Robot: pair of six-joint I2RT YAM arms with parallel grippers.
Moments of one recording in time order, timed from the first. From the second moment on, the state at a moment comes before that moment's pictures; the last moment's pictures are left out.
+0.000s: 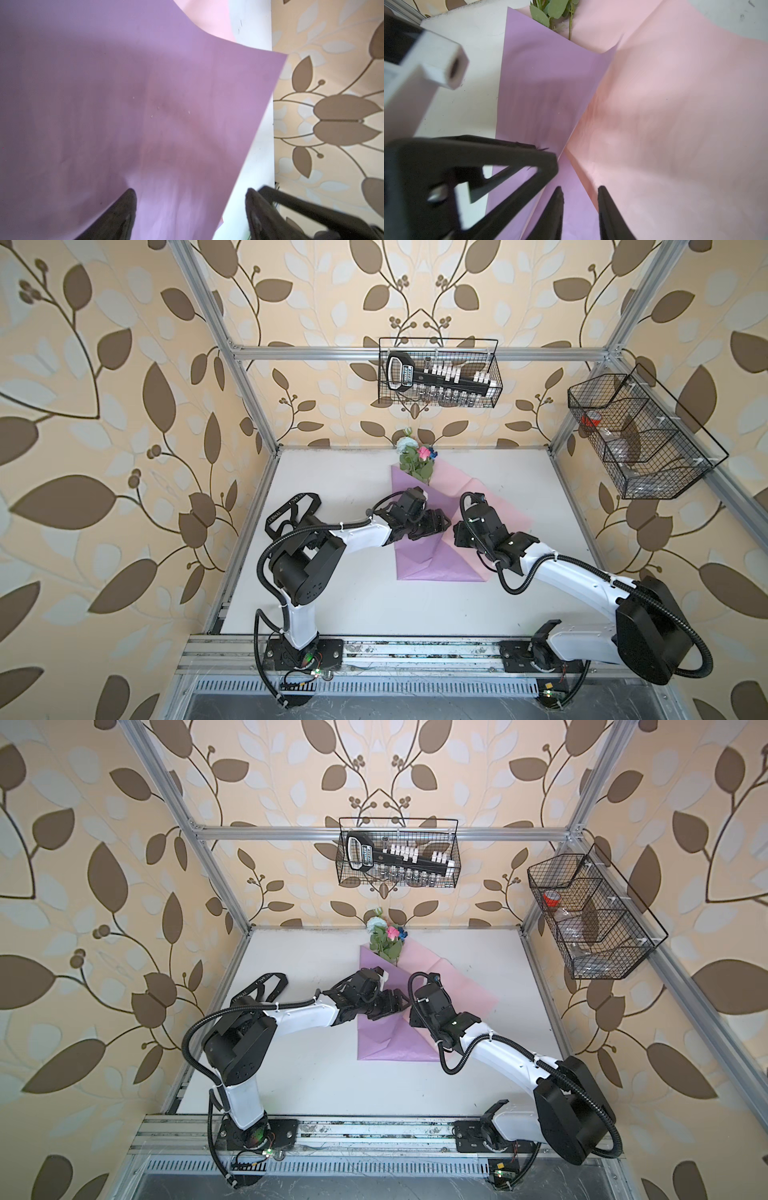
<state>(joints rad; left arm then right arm) -0.71 1.80 1.12 0.01 0.30 -0.90 0.59 1.32 0.76 -0.24 0.23 0.59</state>
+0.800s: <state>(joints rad) -0.77 1.57 0.80 -0.14 0.23 -0.83 0.67 1.24 0.76 -0.30 0.25 0.61</state>
